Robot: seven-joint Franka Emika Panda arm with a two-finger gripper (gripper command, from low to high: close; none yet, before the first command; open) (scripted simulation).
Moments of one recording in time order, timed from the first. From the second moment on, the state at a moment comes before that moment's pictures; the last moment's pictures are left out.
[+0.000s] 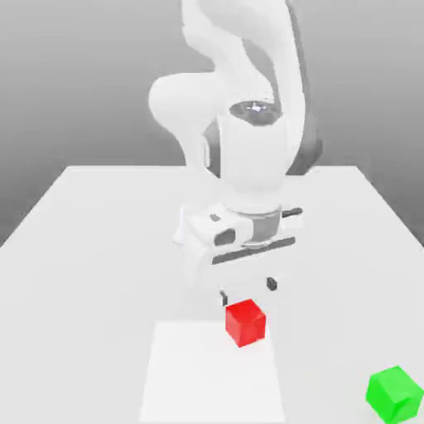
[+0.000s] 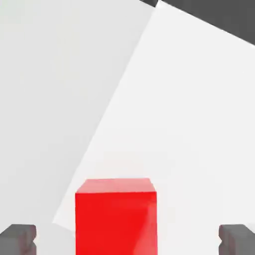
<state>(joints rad) 0.14 0.00 0.03 -2.90 -0.01 2.91 0.50</state>
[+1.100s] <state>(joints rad) 0.25 -0.02 0.06 -2.76 0.08 2.74 0.50</state>
